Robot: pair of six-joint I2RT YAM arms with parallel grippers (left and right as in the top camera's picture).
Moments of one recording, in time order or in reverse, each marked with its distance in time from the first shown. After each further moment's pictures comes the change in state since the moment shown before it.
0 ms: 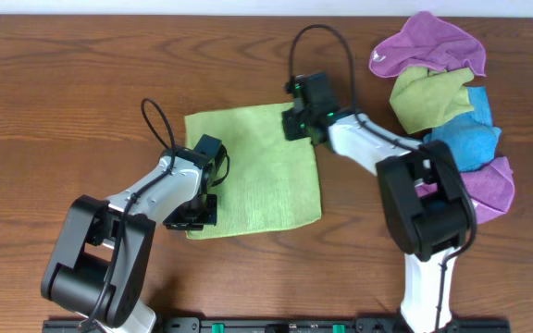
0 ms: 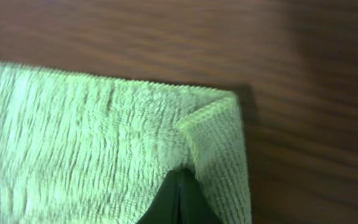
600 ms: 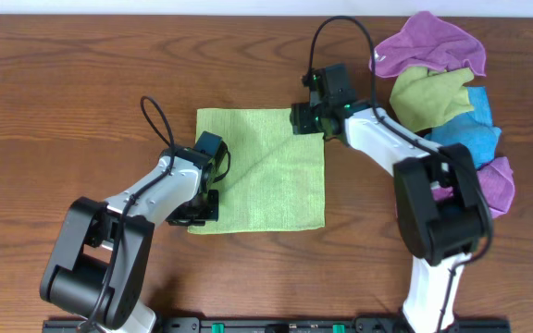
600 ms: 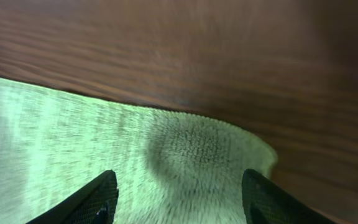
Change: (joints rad) left arm 0.000 -0.006 0.003 0.048 0.000 0.000; right arm -0.038 -0.085 0.007 -0.080 -0.044 0.028
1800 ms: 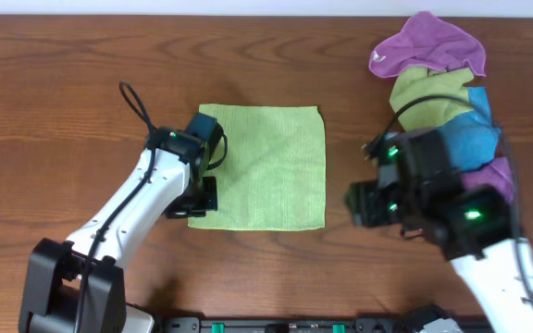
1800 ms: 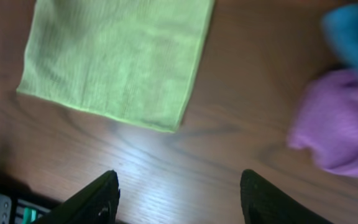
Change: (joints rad) left arm 0.000 -0.153 0.160 -0.275 0.064 -0.057; right arm 0.056 -0.952 -0.269 -0.834 -0.011 0.029
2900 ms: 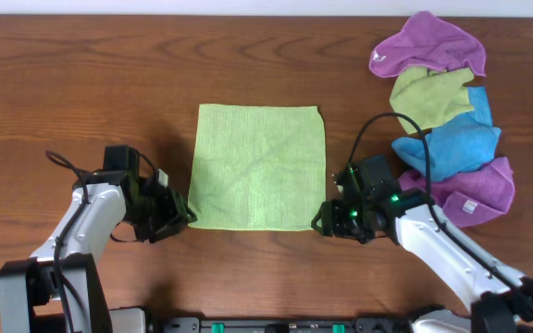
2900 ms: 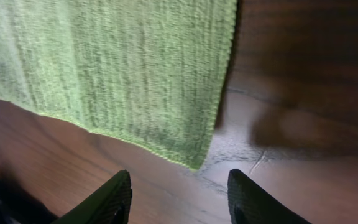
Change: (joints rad) left arm 0.463 -0.086 -0.367 0.361 0.497 0.151; right arm -0.040 0.321 -0.447 0.573 -0.292 0.205
